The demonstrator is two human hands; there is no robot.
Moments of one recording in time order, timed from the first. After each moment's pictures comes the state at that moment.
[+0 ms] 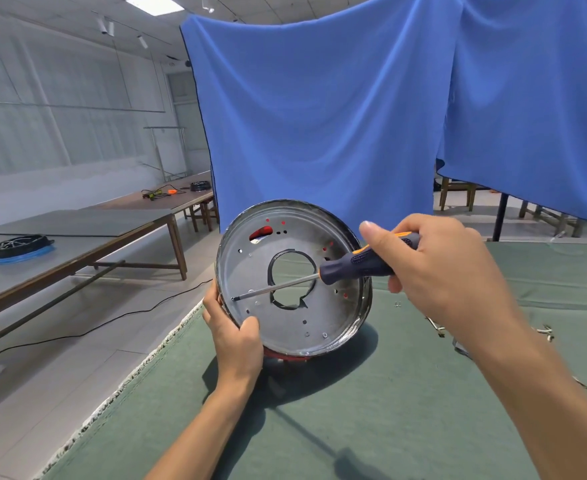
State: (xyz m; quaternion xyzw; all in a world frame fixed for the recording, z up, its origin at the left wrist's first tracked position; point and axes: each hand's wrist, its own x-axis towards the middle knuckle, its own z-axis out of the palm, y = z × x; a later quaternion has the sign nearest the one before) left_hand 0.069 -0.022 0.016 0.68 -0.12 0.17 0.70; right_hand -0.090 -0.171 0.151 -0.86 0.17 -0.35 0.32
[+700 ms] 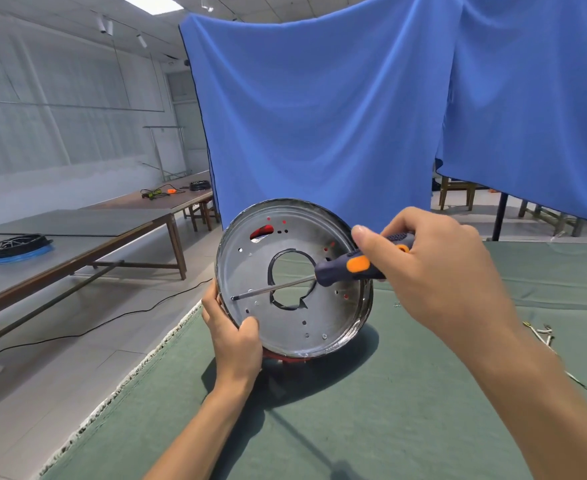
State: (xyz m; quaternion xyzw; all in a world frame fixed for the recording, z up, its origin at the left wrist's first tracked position) left_hand 0.069 -0.021 0.017 0.68 -0.13 0.17 0.70; right_hand -0.091 -0.160 0.153 -0.86 0.16 -0.41 0.28
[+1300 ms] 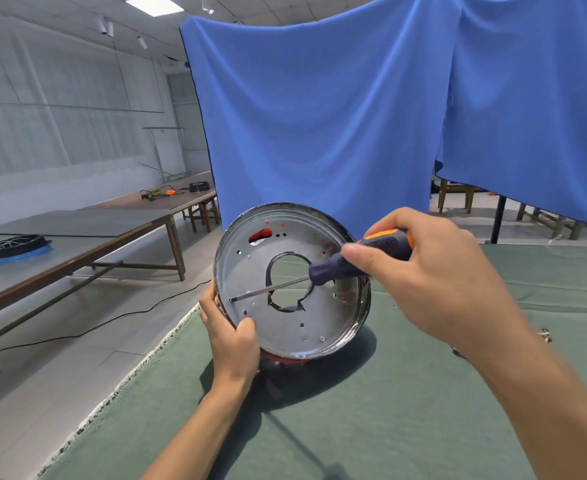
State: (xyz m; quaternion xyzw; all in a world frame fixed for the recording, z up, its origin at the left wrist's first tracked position) left_hand 0.069 -0.019 0.018 0.68 -0.12 0.16 0.71; right_hand -0.096 -0.159 0.155 -0.86 0.11 -0.37 0.34
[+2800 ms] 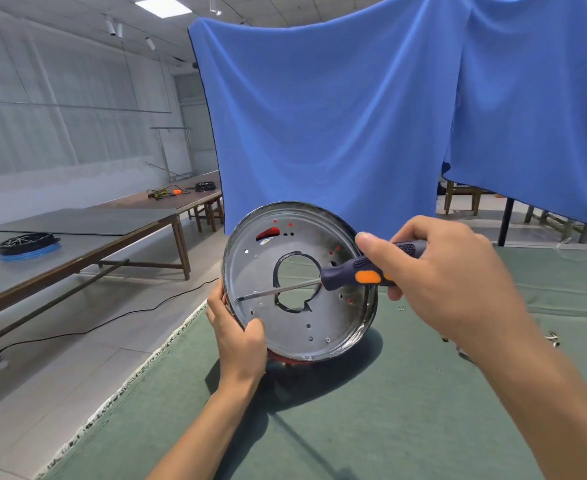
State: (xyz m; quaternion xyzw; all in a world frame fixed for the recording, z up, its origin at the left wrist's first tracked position) left_hand 0.066 -0.019 0.019 0.69 -0.14 0.18 0.69; right_hand -0.097 -0.158 0.155 -0.86 0.17 -0.37 0.32
